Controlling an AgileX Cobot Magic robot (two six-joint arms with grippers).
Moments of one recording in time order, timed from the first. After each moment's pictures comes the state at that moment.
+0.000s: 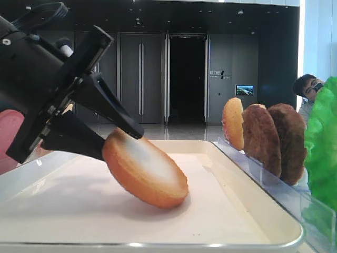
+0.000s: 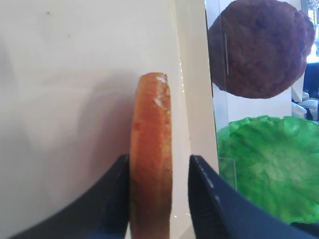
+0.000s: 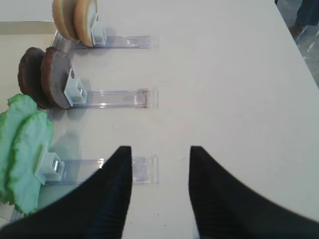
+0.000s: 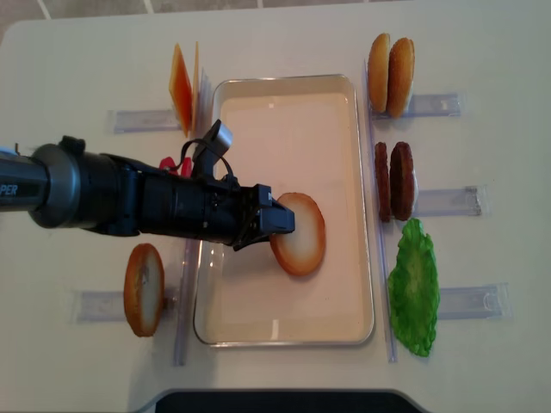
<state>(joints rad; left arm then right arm) -0.41 1.79 -0.67 -1.71 0.68 1.16 -0.02 -0.01 -0.50 0.10 1.14 -0.08</state>
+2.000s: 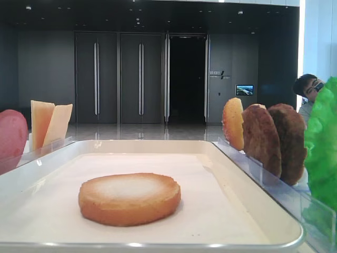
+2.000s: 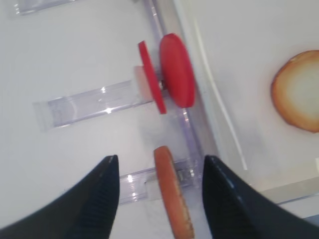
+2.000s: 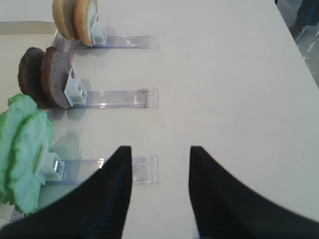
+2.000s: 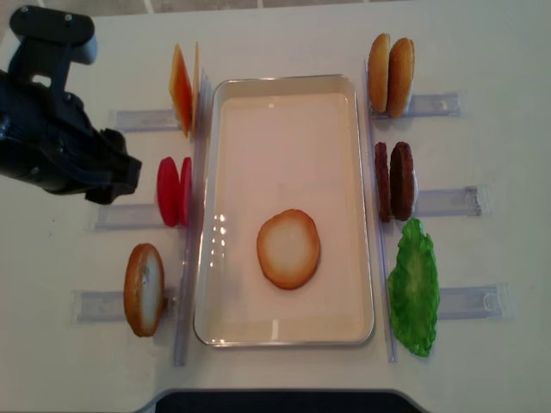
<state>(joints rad) -0.41 1.16 -0.97 0.14 1.03 -0.21 -0.02 -0.01 -0.50 0.10 1.14 -0.08</state>
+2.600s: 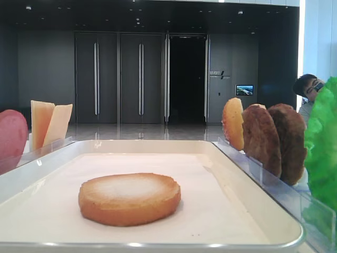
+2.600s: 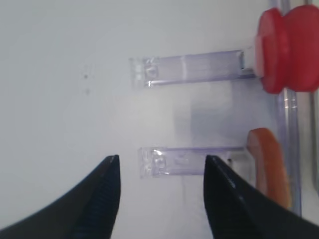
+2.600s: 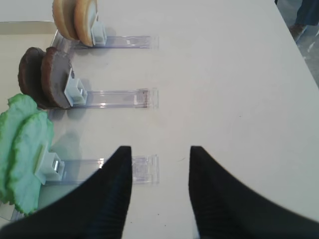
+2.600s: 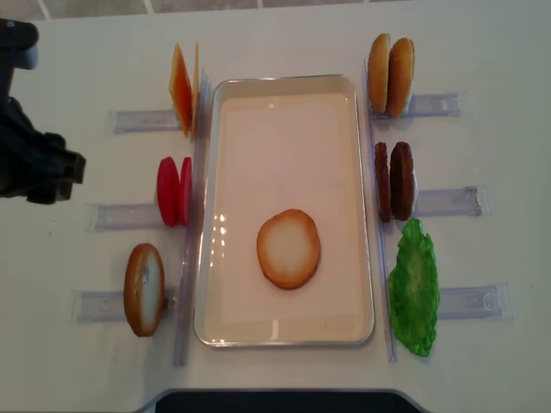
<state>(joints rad) -0.19 1.16 -0.97 0.25 1.14 -0.21 -0.02 -0.01 -0.50 0.10 1.14 -0.08</state>
